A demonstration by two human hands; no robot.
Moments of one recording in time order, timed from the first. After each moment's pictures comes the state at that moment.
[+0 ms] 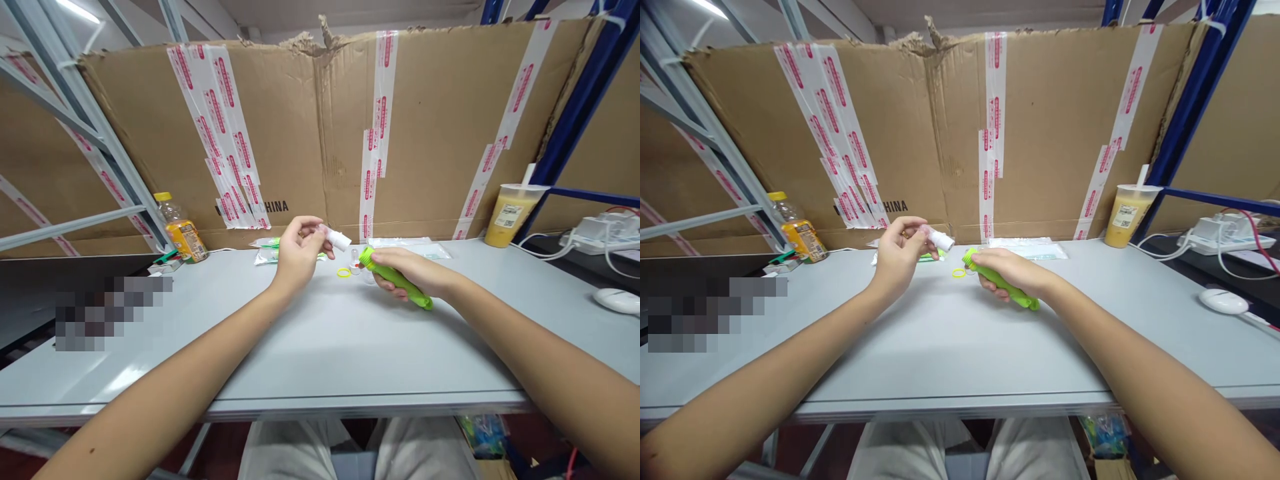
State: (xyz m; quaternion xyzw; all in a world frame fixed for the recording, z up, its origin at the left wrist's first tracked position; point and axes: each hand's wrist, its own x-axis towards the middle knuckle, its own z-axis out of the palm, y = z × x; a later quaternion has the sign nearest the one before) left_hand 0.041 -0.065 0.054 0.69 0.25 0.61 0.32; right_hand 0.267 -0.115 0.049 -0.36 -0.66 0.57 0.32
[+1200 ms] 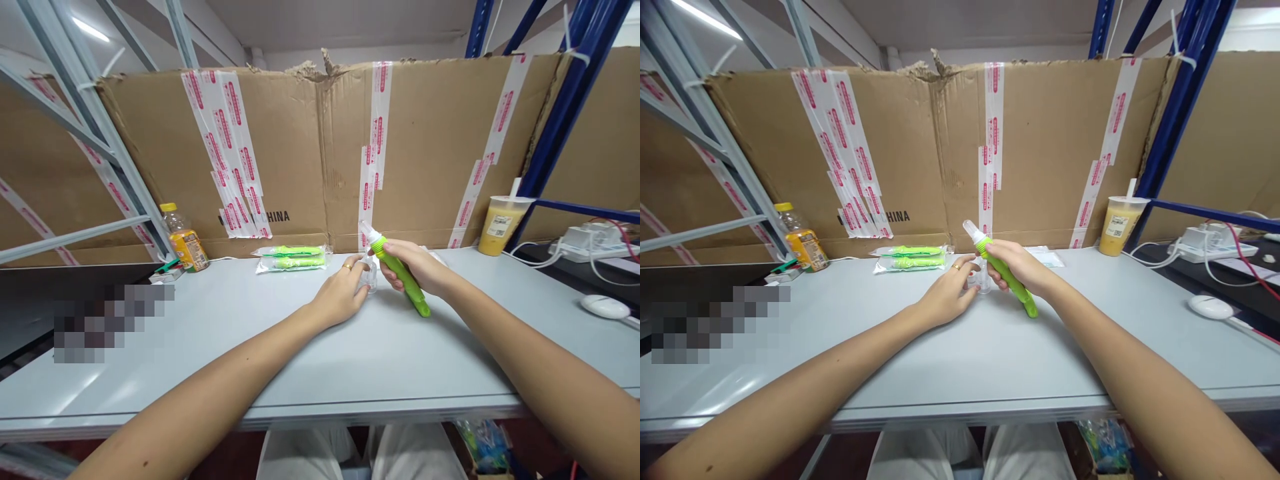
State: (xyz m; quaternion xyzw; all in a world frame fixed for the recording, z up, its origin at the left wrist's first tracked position) left_hand 0.071 -0.078 0.010 0.91 0.32 0.28 0.04; right_hand 0.273 -0.112 0.058 -0.34 -0.64 0.52 0.45
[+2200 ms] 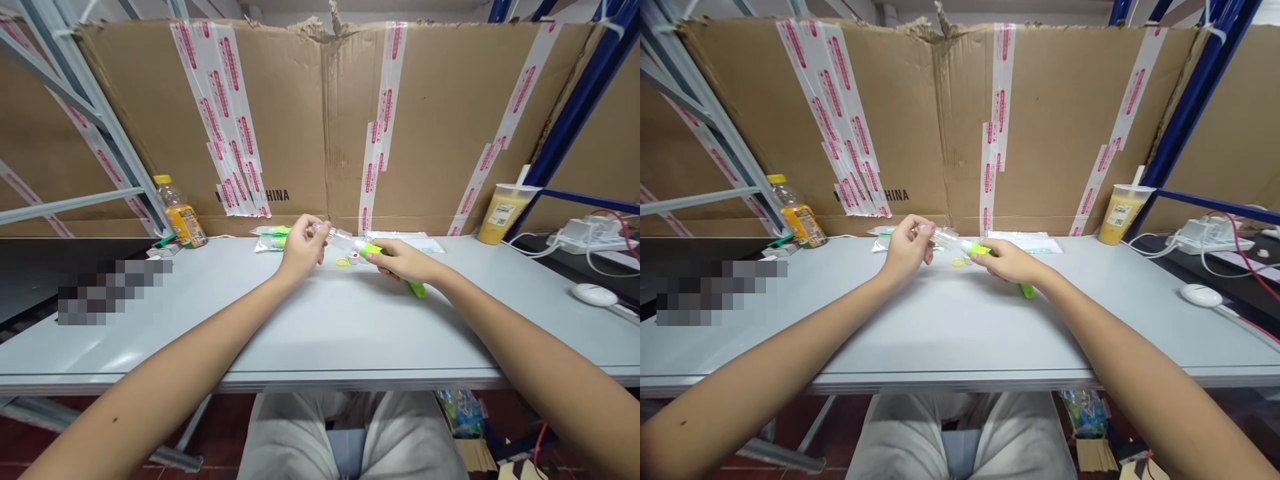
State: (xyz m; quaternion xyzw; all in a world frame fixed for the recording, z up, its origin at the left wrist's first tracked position) left_hand 0.039 -0.061 0.040 0.67 0.32 0.58 0.32; right_hand 0.272 -0.110 0.041 -0.43 -0.79 0.32 0.30
